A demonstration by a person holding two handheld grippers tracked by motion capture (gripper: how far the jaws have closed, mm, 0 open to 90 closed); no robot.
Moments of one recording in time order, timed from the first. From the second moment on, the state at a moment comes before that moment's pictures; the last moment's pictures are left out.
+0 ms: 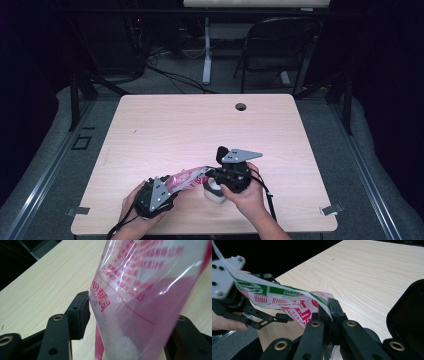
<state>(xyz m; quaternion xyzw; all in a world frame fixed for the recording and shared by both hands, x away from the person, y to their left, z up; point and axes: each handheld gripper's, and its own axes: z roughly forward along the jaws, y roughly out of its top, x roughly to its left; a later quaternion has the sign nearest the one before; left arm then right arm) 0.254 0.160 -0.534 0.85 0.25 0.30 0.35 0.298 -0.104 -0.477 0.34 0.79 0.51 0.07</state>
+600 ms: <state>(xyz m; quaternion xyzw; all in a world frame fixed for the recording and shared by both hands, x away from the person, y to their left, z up) 0.239 0.154 -0.516 0.85 0.23 0.31 0.37 0.299 -0.098 -0.480 0.34 0.79 0.50 0.08</state>
